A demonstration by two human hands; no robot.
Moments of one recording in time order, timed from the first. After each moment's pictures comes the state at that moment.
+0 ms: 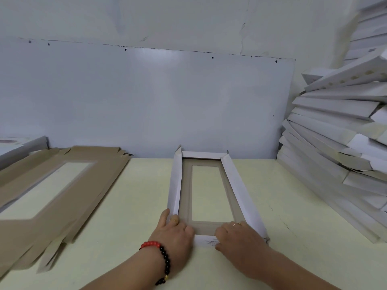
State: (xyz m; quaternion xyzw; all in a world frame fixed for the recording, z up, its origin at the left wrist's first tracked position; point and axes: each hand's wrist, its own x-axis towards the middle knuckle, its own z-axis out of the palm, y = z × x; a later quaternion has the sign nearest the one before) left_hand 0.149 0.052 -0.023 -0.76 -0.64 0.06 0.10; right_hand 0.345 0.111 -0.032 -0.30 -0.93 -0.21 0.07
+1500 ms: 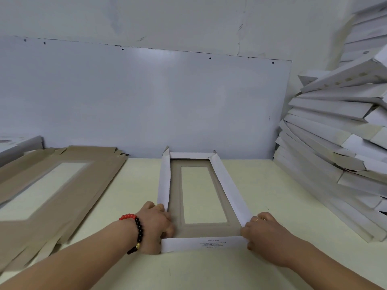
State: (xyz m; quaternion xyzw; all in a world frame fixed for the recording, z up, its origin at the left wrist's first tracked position) left_hand 0.085 0.075 0.002 -0.83 -0.54 0.07 0.03; right_hand 0.402 0.140 -0.009 -0.39 -0.90 -0.16 -0.11
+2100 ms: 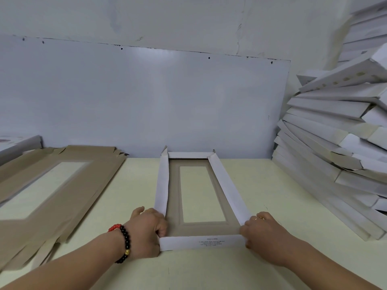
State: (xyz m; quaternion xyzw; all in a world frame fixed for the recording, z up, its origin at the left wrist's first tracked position) left_hand 0.078 0.057 -0.016 -0.77 -0.63 -0.07 -0.08; right_hand 0.401 0.138 -0.010 -0.40 -0.90 -0.15 -0.10
